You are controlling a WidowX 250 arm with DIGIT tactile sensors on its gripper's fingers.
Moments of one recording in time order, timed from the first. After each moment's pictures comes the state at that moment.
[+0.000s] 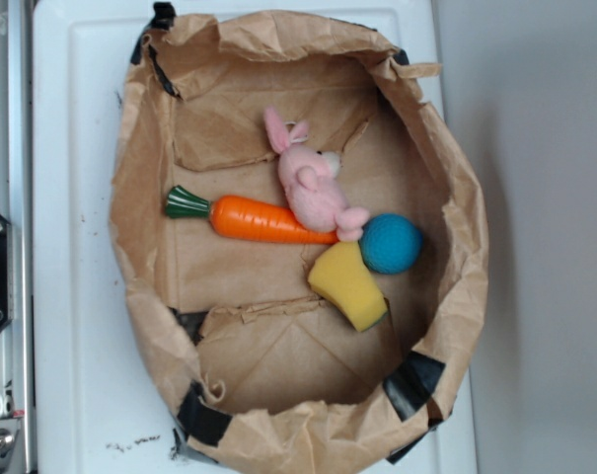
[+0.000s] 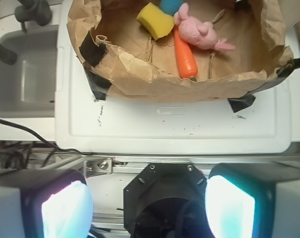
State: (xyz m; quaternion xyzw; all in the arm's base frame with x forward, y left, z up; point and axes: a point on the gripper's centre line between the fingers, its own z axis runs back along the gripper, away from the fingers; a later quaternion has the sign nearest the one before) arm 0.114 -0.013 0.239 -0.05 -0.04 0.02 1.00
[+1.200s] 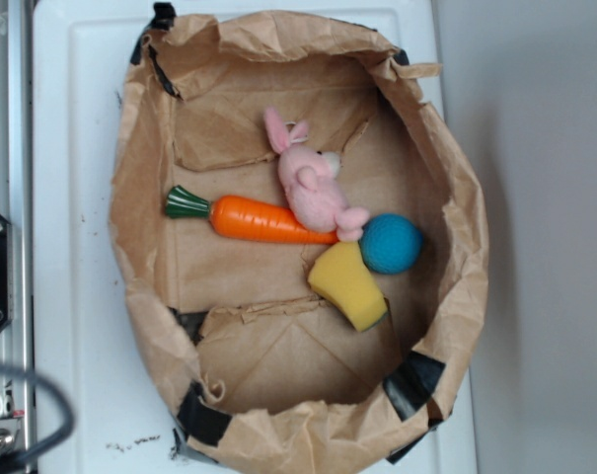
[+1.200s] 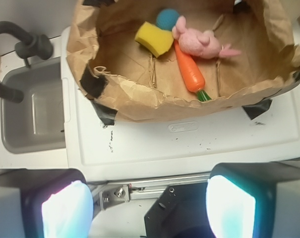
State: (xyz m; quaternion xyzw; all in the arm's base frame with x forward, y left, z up) arm 0.140 -0.016 0.214 -0.08 -0.05 0.11 0.99
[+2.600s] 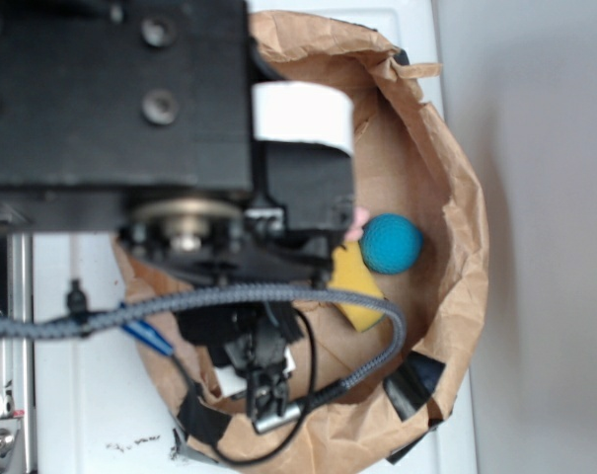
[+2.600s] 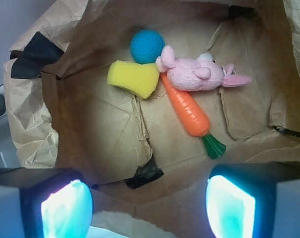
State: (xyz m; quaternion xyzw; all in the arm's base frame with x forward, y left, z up) arm 0.232 -0.011 0.175 -0.05 -0.01 0.18 0.98
